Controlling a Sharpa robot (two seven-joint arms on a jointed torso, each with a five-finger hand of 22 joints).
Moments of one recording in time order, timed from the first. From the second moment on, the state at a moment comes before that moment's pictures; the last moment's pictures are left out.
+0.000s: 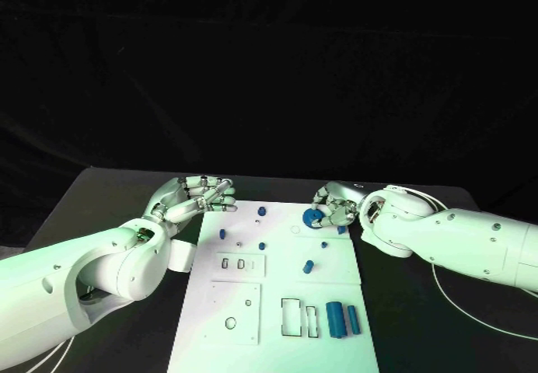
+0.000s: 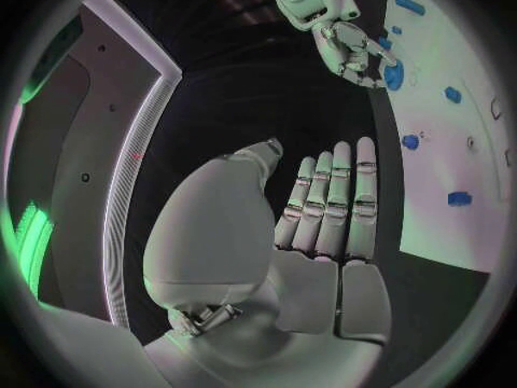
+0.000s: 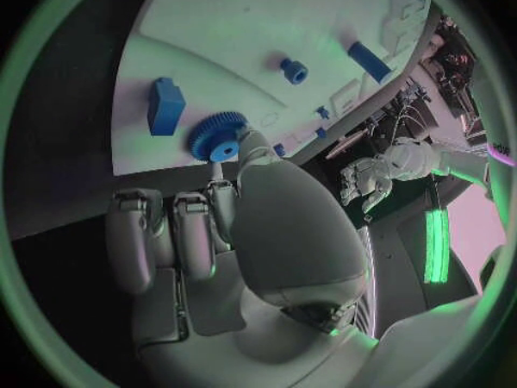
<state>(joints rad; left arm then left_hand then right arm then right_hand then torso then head) 1.16 -0.93 0.01 1.71 -0.12 -0.42 0.37 1.41 -0.18 0.40 0.29 0.12 0.84 0.21 0.31 0.19 1.00 0.18 0.15 0.07 0.97 0.12 0.35 0.28 0.17 0.92 0.23 0.37 0.13 1.26 -0.80 -0.11 1.40 -1.36 -0.27 -0.18 1.47 -0.09 -0.02 0.29 0.31 0.81 0.16 0.34 0.40 1.38 0.08 1.38 1.31 1.46 0.00 1.53 1.31 0.04 1.46 0.12 1.50 1.31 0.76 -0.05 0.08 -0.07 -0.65</state>
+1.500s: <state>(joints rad) 1.16 -0.92 0.01 1.71 -0.12 -0.42 0.37 1.41 -0.18 0.40 0.29 0.12 0.83 0.21 0.31 0.19 1.00 0.18 0.14 0.07 0.97 0.12 0.35 0.28 0.17 0.92 0.23 0.37 0.13 1.25 -0.68 -0.12 1.56 -1.71 -0.49 -0.26 1.45 -0.20 0.42 0.25 0.30 0.89 0.16 0.31 0.26 1.44 0.06 1.45 1.31 1.47 0.00 1.54 1.31 0.02 1.47 0.11 1.55 1.31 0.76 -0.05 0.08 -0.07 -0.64</state>
